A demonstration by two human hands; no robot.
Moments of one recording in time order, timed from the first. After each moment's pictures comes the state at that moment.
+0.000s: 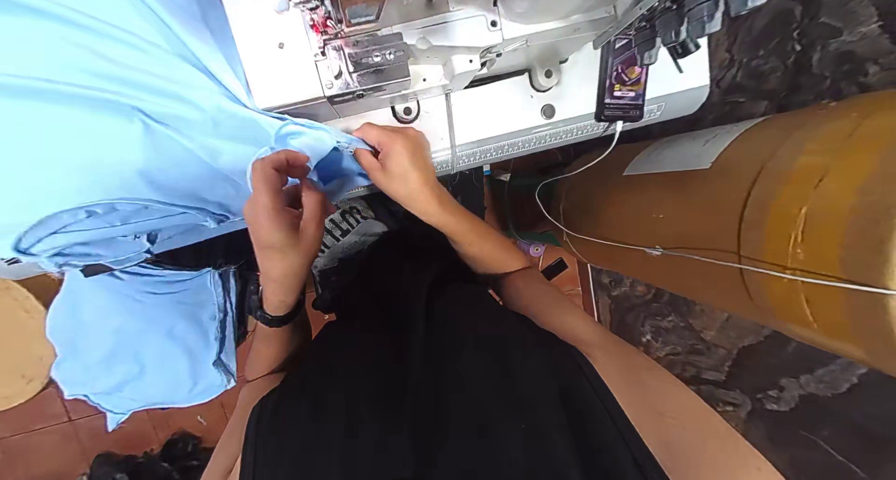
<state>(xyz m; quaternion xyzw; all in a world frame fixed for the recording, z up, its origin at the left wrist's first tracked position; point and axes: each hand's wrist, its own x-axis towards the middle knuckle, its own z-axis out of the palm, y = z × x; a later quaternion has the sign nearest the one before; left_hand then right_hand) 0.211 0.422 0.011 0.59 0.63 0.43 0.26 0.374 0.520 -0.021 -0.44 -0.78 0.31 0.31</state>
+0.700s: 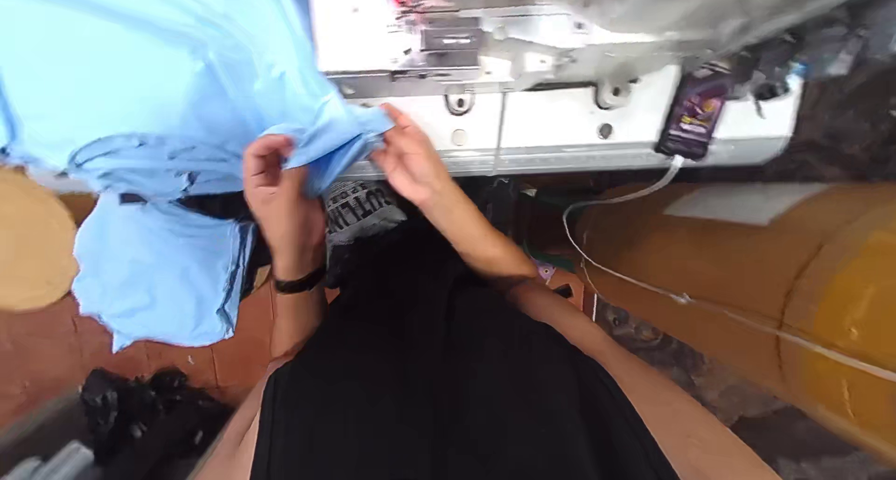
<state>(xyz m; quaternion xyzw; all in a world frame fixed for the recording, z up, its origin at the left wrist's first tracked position) 0.194 0.403 -0.012 0.31 0.54 0.72 0.31 0.335 0.501 -0.041 -0.28 -0.22 0.86 0.36</state>
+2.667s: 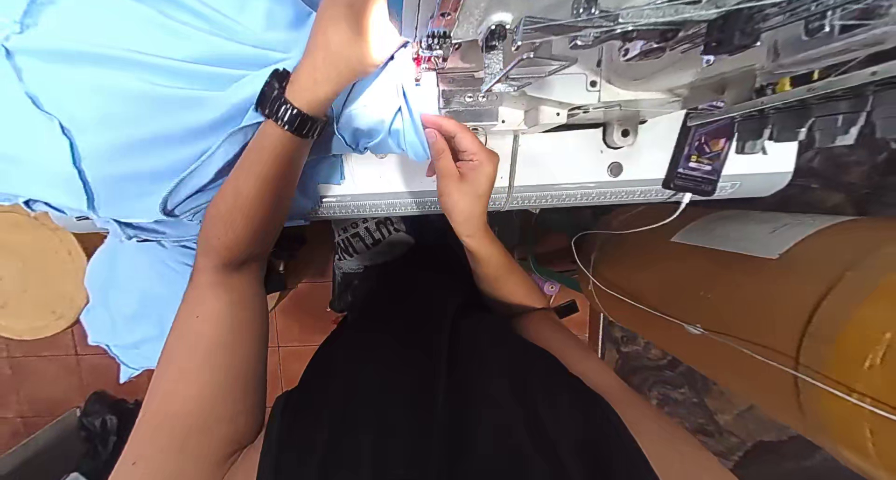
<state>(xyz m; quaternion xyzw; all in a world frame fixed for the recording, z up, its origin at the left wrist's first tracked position) 0.152 0.625 0.041 0.74 0.58 0.32 0.15 0.346 0.536 -0.021 -0.41 -0.61 0.46 0.50</state>
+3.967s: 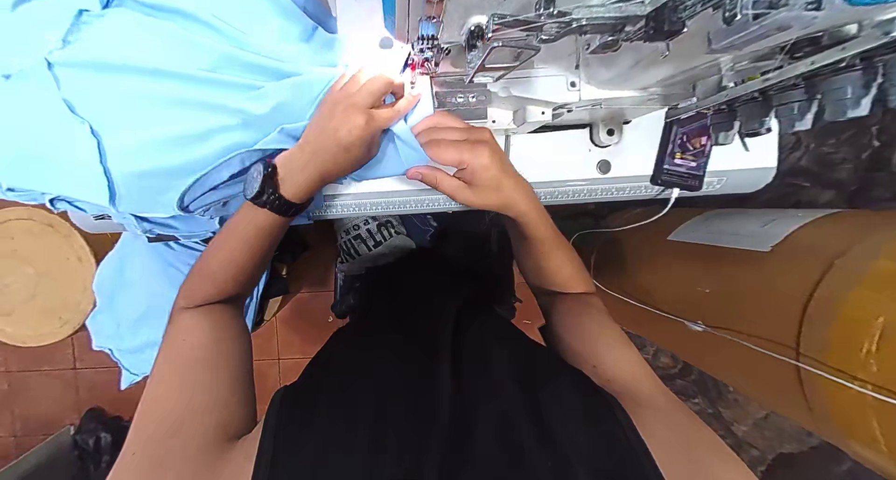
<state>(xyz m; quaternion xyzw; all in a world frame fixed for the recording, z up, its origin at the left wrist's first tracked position) 0.149 0.552 0.019 0.87 0.45 0.21 0.06 0.383 0.576 0.021 -0.08 -0.85 0.37 0.36</state>
